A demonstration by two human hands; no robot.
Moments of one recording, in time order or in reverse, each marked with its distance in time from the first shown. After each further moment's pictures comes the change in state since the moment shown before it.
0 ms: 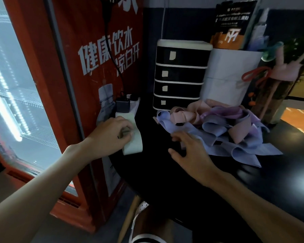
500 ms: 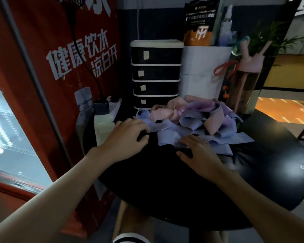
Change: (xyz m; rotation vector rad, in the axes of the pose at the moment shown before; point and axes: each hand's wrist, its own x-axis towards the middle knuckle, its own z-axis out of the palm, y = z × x) left_hand 0.032 0.098 0.050 0.123 -0.007 0.125; right_hand -0.037 0.074 -0.051 -0.270 -0.086 0.073
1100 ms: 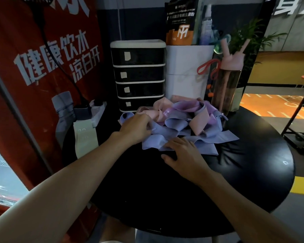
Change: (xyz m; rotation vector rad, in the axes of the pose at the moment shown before) left_hand 0.090 0.027 0.042 -0.025 -0.153 -0.103; right_hand 0.001 0.001 0.002 -0.042 0.005 0.021
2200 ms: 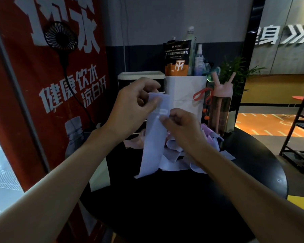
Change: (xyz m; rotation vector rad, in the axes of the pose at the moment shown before) left_hand -0.051 0.065 -0.142 -0.538 0.591 0.386; right_hand 0.045 -0.098 -0.116 0.861 0.383 0.083
